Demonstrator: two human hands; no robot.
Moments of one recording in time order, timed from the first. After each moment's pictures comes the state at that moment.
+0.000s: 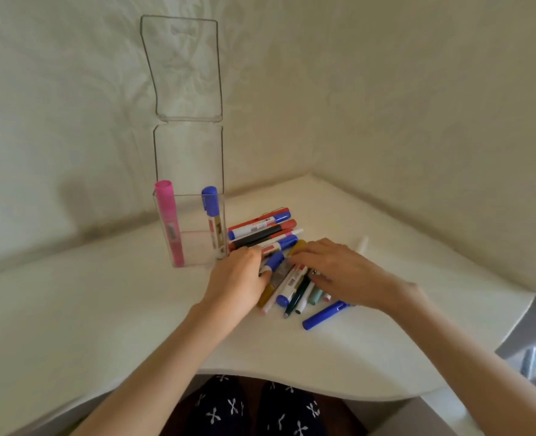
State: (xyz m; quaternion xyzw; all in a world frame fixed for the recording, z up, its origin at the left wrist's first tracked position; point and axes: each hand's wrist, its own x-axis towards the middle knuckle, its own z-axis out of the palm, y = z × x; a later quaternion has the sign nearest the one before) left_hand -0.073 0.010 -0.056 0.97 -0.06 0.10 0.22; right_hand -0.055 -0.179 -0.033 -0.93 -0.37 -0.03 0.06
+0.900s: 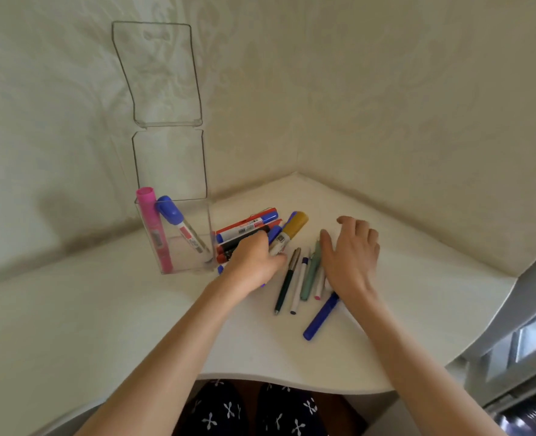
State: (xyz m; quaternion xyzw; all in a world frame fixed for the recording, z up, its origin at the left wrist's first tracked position) left_hand -0.047 -0.021 -0.037 0.92 -0.04 -0.01 0.38; right_hand -0.045 -0.178 -0.063 -0.93 0.08 -0.26 0.23
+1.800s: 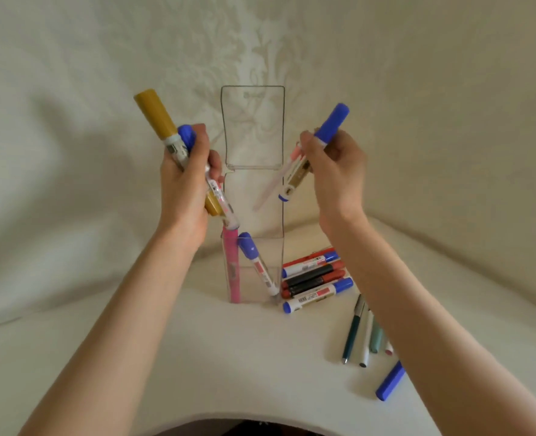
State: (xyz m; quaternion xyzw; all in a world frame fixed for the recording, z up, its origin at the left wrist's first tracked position) left_hand -0.049 0.116 0.101 0.53 -0.07 0.33 0.78; right_hand -0.017 -0.039 0.105 -0.62 -0.16 -0.26 0.73
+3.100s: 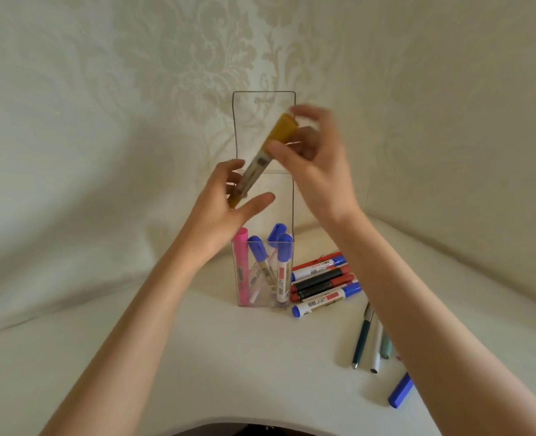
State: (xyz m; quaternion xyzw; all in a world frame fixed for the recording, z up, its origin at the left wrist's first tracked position) left_hand -0.047 0.126 0.071 0.83 -0.09 0.29 0.48; right_hand -0.025 -0.021 0.116 -0.64 -0.33 -0.22 0.65
